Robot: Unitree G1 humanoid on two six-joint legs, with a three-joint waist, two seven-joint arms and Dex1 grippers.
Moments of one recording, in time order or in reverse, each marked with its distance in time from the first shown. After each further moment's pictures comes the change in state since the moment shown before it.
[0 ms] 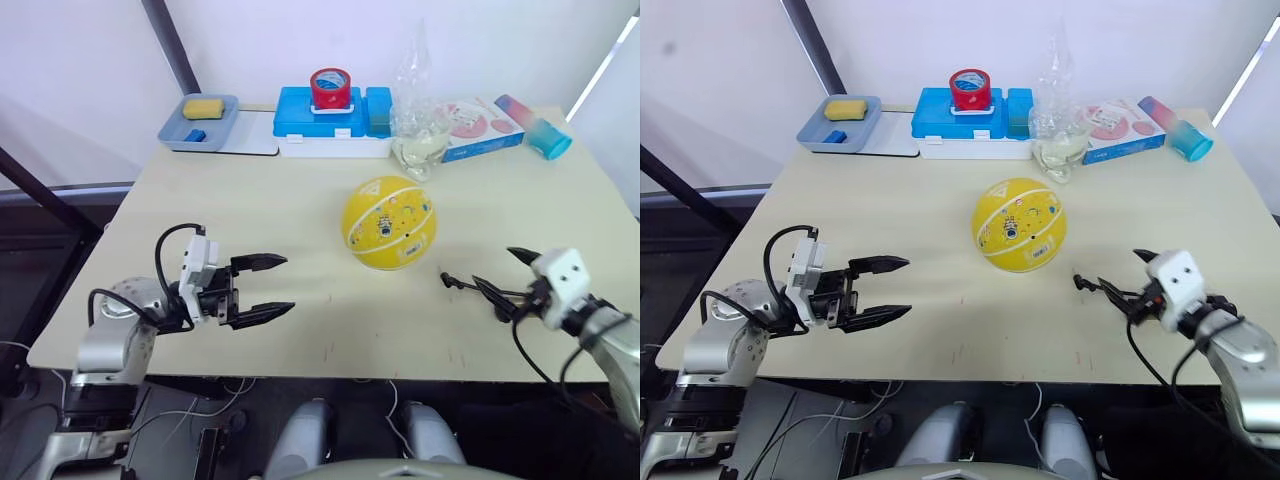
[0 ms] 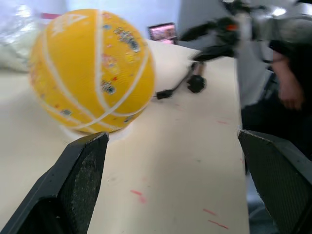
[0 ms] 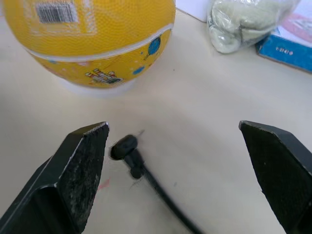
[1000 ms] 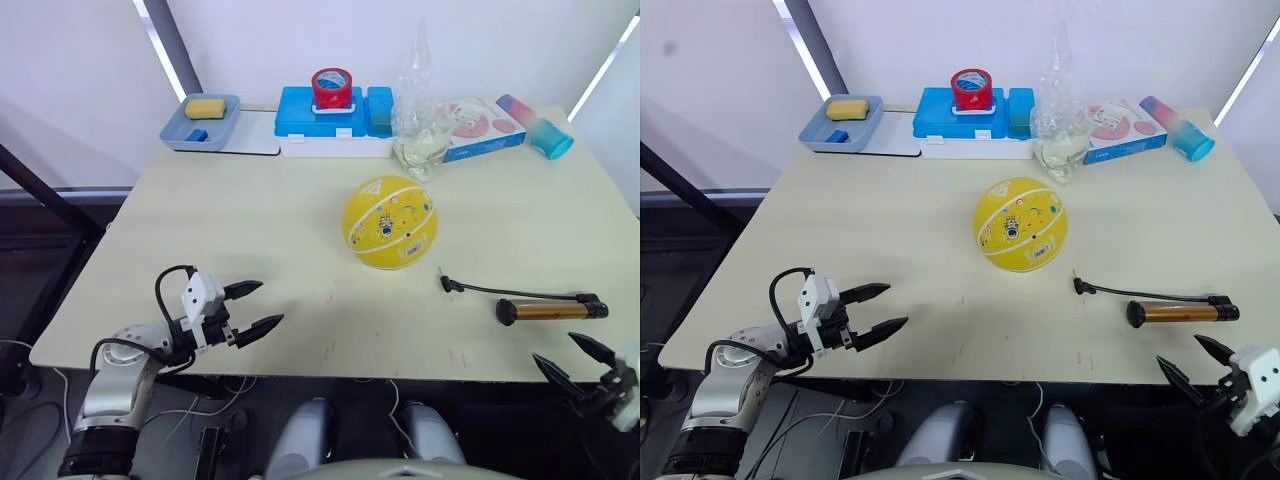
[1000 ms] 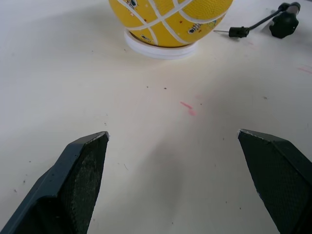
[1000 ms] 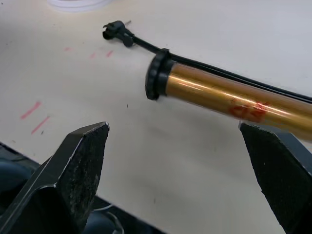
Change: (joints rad) left arm 0.182 -0.037 -0.001 0.065 0.170 -0.152 0.225; right arm 0.299 0.059 -0.213 0.350 0.146 -0.321 0.258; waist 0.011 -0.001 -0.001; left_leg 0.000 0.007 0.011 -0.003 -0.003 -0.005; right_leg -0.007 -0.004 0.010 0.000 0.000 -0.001
